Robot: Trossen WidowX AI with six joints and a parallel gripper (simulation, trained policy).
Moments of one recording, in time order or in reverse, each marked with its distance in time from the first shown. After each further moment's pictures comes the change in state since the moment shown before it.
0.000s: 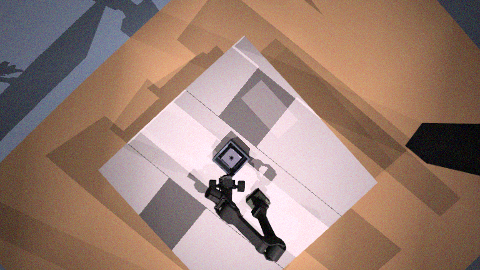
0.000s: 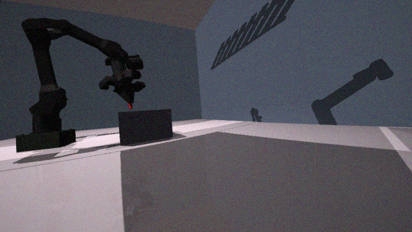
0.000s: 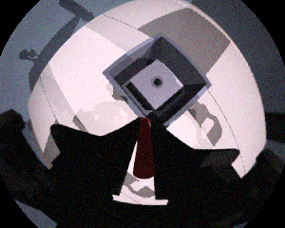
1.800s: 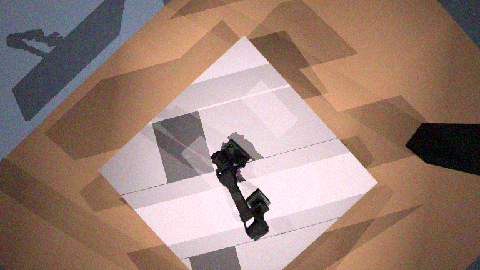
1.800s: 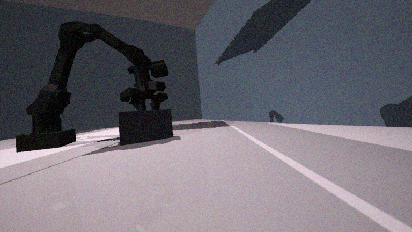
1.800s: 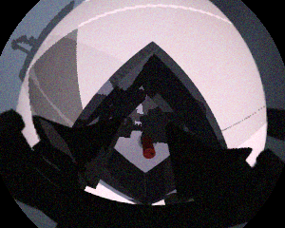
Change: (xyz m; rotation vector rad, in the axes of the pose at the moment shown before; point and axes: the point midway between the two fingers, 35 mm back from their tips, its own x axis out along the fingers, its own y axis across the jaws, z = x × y) arm 0.102 -0.009 0.088 0.047 0.082 -0.080
